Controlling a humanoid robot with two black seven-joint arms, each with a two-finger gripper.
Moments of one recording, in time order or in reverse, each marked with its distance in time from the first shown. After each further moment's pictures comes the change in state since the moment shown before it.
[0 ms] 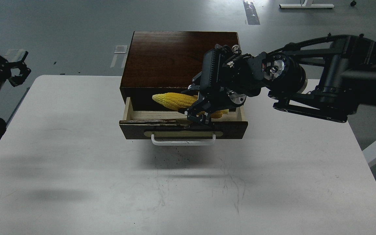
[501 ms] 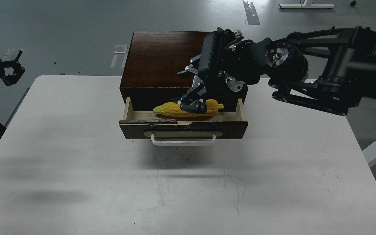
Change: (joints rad) left arm -0.003 0.036 0.000 0.000 0.001 0.000 0.012; right arm 0.008 -0.028 0.152 -0.031 0.062 -0.003 -0.003
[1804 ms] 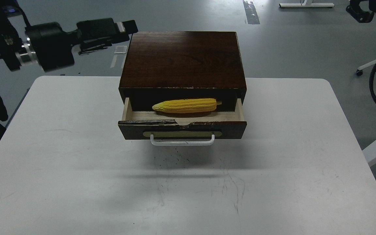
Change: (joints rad) left arm -0.190 0.152 -0.066 -0.963 1.358 0.000 -0.033; right arm -0.406 -0.402 0.376 -0.518 2.070 0.127 -0.010
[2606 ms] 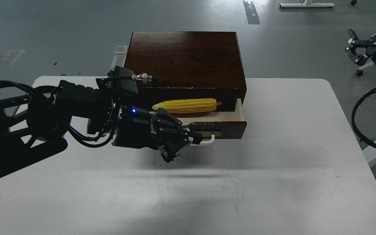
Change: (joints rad) left arm -0.038 -0.180 0.266 -0.246 0.693 0.000 -0.020; right arm -0.267 0.158 0.230 -0.214 0.152 0.164 0.001
